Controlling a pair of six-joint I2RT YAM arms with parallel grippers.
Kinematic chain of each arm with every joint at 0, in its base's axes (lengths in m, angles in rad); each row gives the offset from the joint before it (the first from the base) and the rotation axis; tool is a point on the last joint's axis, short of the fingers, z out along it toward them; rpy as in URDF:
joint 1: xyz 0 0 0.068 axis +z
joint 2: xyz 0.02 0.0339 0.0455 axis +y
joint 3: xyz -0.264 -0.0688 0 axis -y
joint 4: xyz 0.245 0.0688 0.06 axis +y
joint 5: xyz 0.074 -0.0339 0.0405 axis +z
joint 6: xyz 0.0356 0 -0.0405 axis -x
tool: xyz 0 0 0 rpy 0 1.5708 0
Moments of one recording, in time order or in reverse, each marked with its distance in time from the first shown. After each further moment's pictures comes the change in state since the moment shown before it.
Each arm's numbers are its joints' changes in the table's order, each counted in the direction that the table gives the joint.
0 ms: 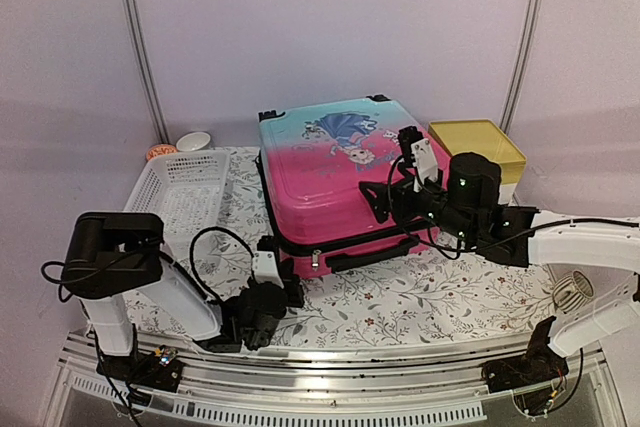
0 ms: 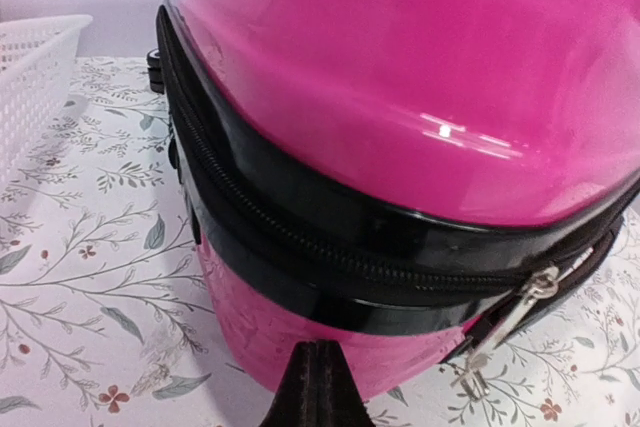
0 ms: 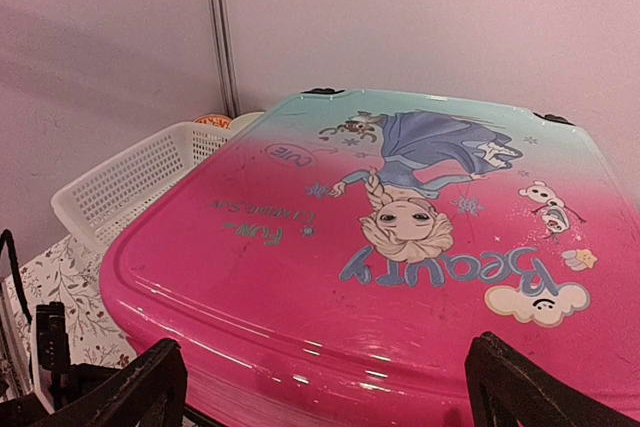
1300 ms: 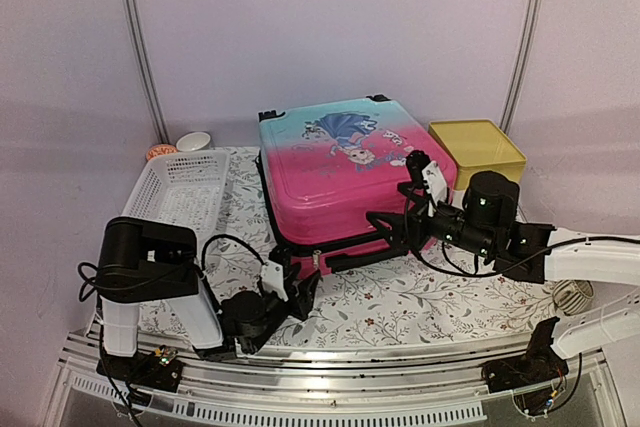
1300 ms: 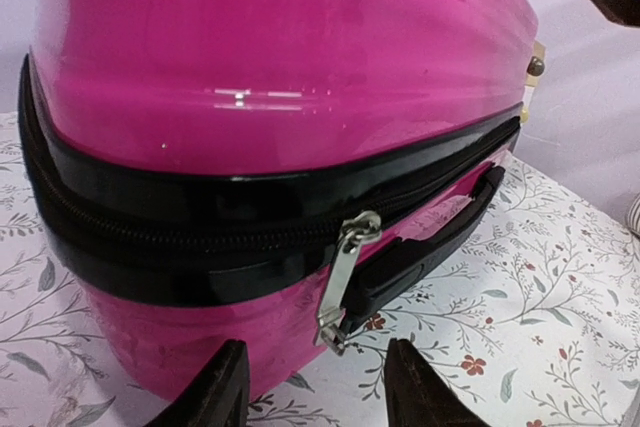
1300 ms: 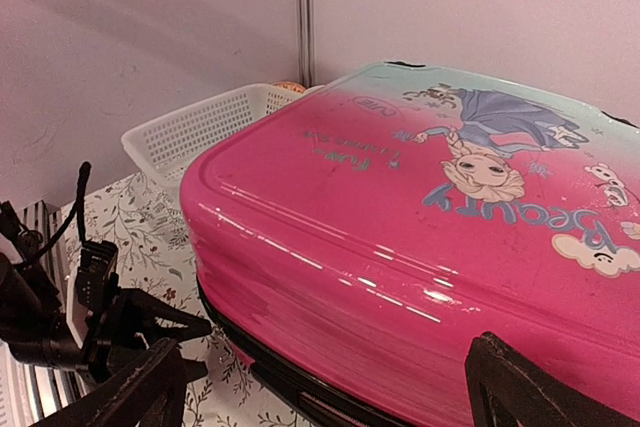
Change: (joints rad) left arm -0.002 0.148 -0.079 -0.507 -0.302 -0.278; right arm -0.013 -0.128 -0.150 -0.006 0.216 0.060
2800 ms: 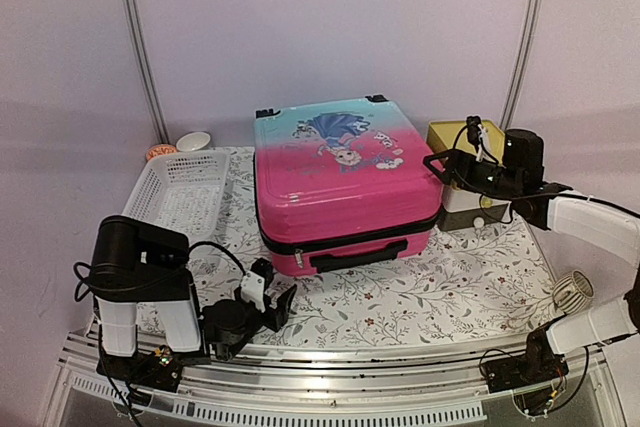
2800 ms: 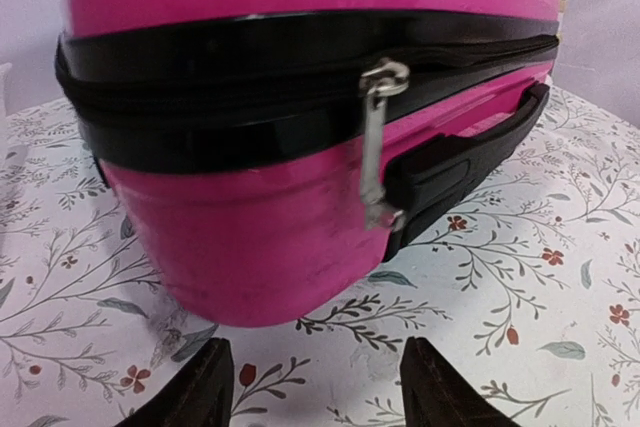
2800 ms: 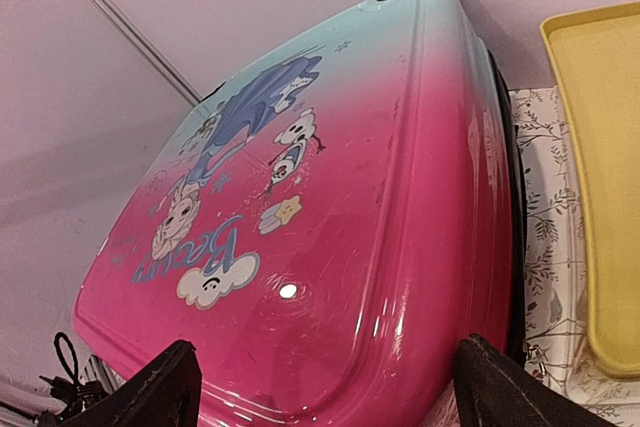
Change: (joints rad) left arm 0.000 -0.026 -0.191 0.000 0.029 -0.045; right arm -0.608 0.130 0.141 0.139 0.488 -0.460
